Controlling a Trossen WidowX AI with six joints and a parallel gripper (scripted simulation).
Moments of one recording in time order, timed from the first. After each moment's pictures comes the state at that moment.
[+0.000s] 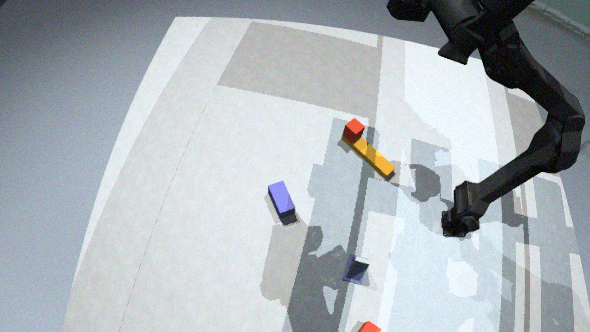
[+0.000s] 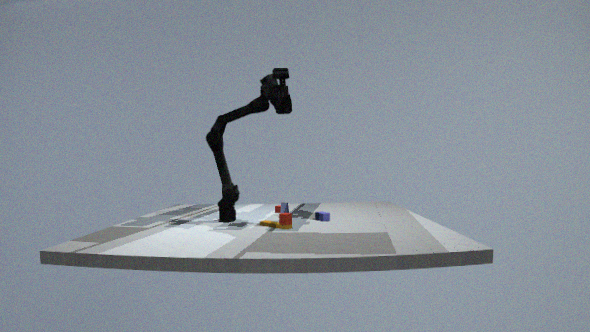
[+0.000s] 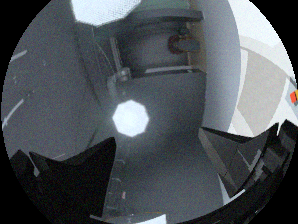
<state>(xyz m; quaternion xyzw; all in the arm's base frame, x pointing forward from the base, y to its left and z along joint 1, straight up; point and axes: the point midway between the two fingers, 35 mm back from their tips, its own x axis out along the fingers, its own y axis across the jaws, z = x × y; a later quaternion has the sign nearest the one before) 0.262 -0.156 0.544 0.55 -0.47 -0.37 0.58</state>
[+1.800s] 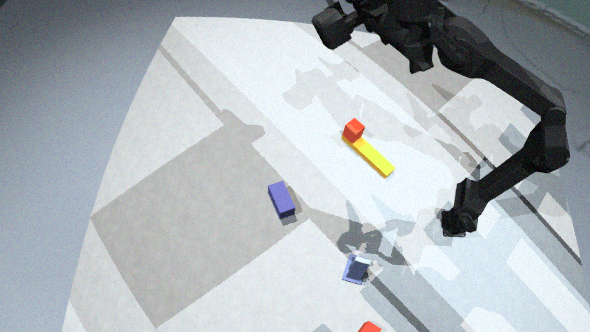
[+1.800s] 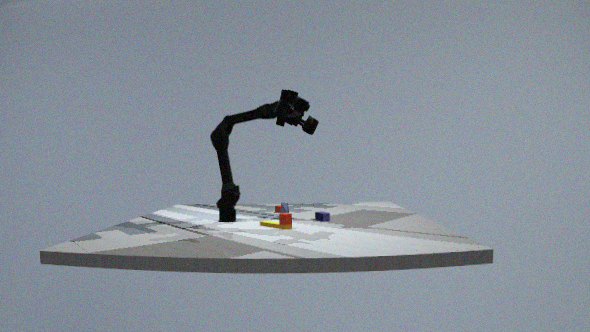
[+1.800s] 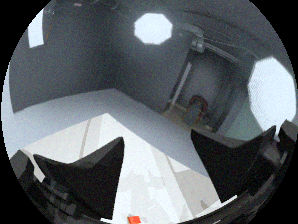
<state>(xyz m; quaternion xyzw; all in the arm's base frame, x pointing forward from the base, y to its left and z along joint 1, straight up) 0.328 -0.197 0.416 -0.13 0.19 -0.48 0.85</state>
